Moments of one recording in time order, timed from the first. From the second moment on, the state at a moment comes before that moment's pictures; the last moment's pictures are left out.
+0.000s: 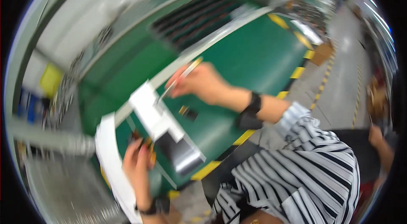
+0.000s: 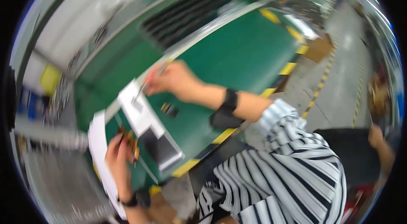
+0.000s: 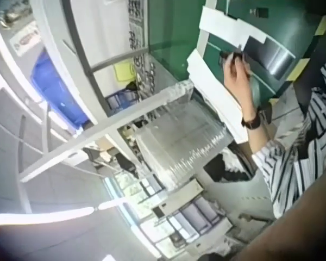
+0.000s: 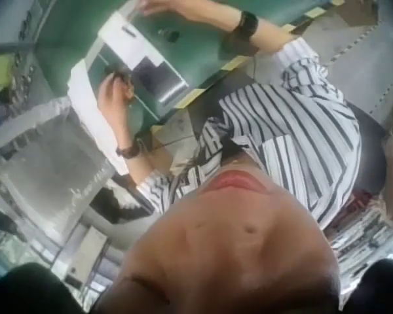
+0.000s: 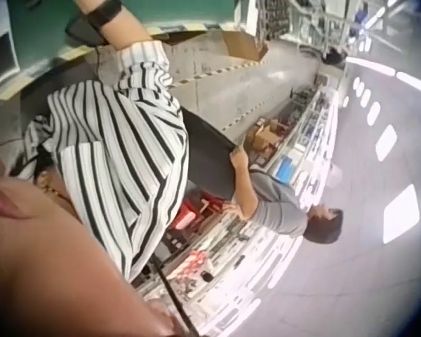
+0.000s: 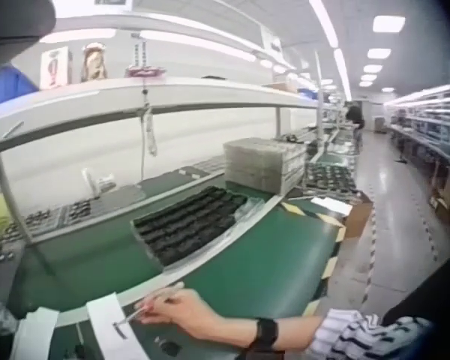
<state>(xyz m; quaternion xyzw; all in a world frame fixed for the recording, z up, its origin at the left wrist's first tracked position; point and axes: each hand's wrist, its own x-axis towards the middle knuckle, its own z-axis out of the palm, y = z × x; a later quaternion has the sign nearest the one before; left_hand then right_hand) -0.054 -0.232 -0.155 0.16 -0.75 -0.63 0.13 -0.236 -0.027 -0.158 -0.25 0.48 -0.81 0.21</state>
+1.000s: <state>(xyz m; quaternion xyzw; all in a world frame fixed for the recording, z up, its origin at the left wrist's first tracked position) -0.086 -0.217 -0.192 0.18 -0.51 -0.84 0.02 -0.199 -0.038 -0.185 -0.26 0.56 -0.76 0.22</state>
